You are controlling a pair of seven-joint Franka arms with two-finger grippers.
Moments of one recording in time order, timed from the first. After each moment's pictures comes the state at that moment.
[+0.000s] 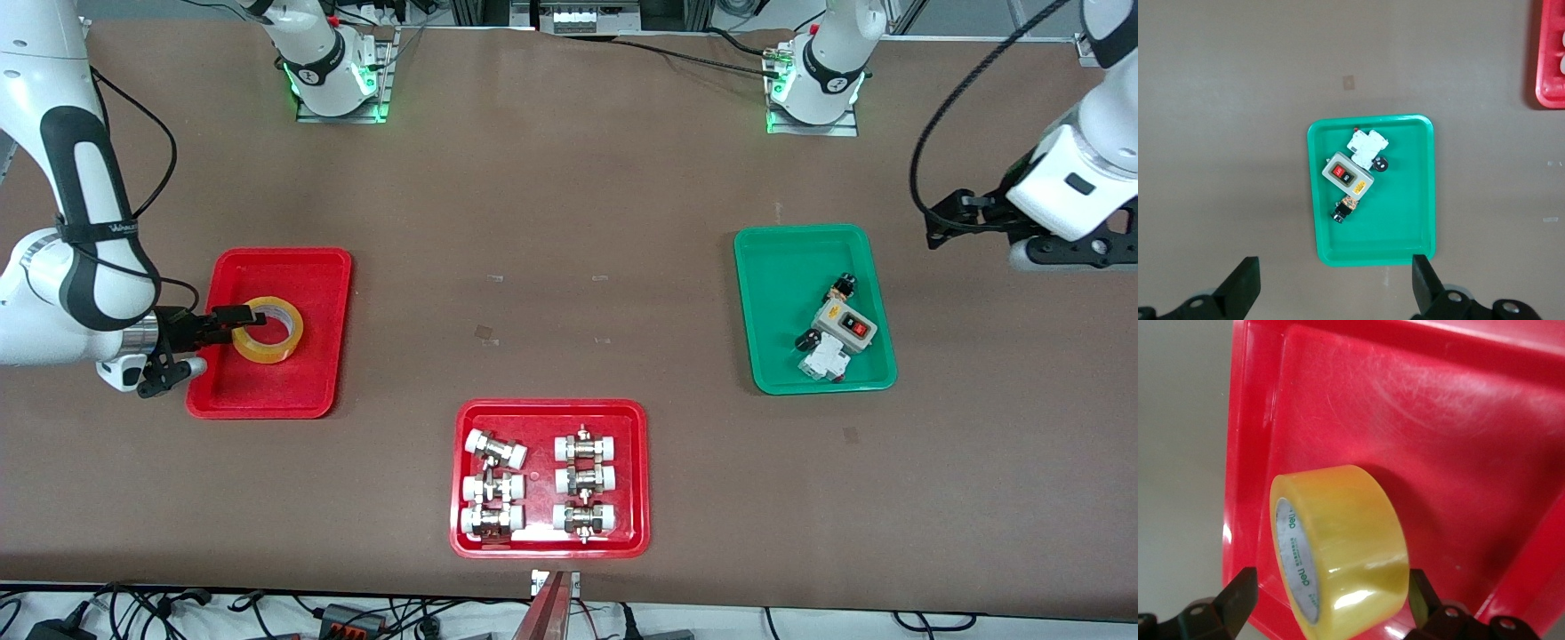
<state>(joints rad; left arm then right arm) 0.05 0.07 -0.15 -1.54 0.05 1.56 -0.13 -0.15 0.60 -0.04 -1.67 0.29 1.90 -0.69</state>
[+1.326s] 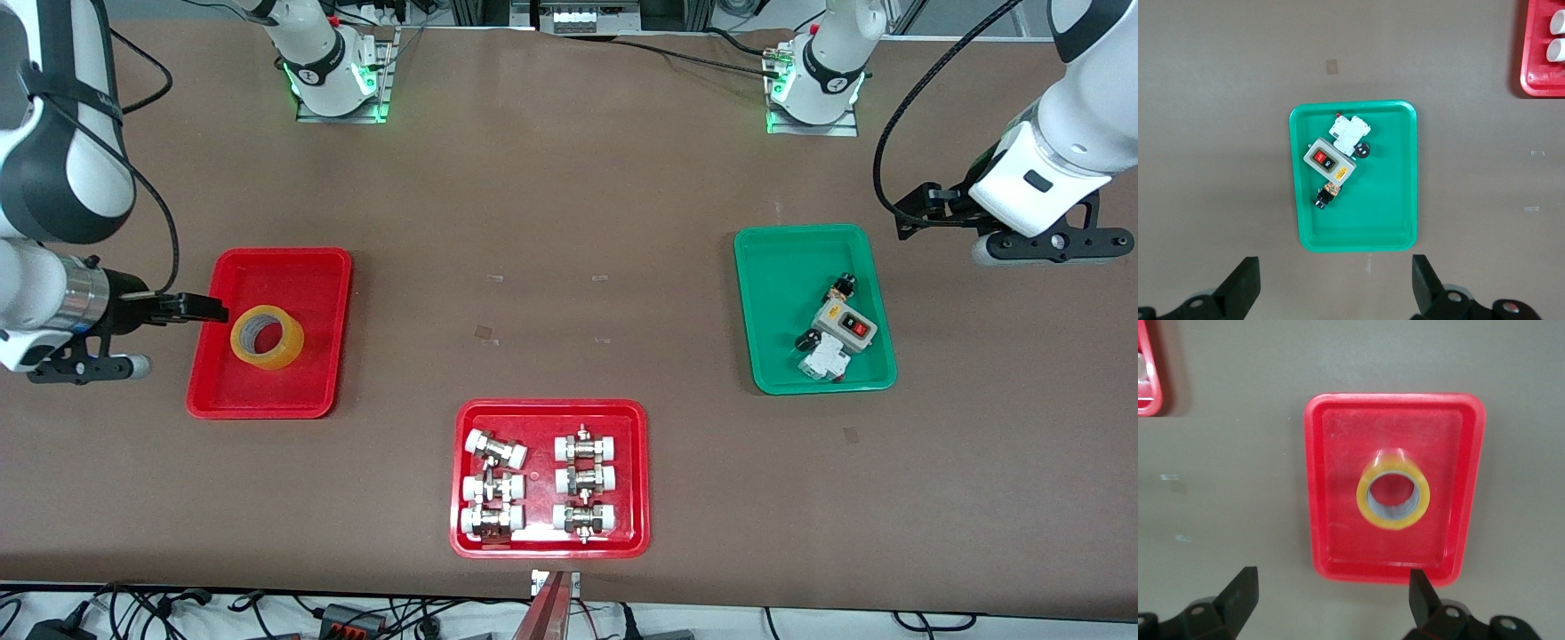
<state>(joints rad) 0.05 0.08 -0.21 -1.53 0.05 1.52 -0.19 0.02 0.39 -0.03 -1.37 0.08 1.56 -0.01</state>
